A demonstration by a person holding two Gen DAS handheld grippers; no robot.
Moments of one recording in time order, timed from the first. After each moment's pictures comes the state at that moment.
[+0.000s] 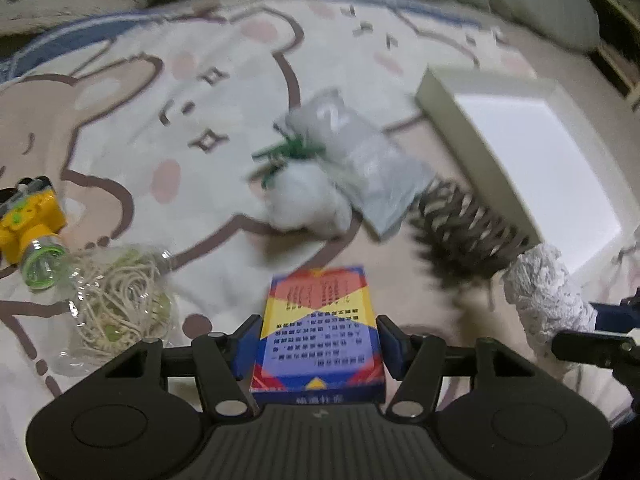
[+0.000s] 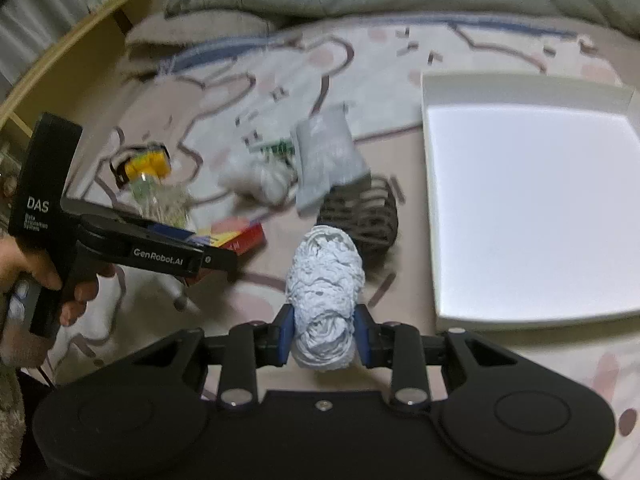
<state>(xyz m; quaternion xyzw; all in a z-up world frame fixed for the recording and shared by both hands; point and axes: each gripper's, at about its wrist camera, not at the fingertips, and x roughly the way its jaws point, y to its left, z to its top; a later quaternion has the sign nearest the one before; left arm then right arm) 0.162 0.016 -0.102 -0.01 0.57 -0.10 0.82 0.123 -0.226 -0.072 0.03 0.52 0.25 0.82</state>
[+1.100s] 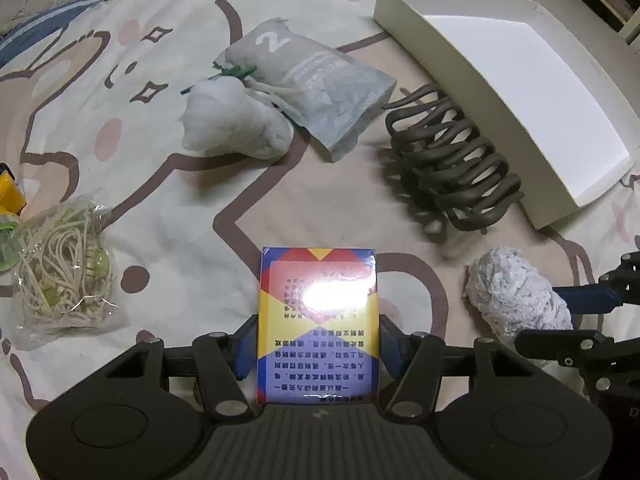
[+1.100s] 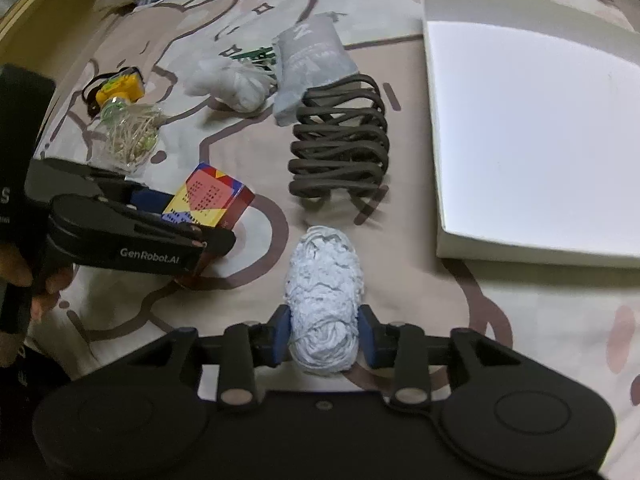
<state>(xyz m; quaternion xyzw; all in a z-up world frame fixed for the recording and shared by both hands) 0.136 -0.019 -0.143 0.06 0.61 -0.12 0.78 0.119 -0.213 -0.114 -0.02 0.60 0.24 0.76</state>
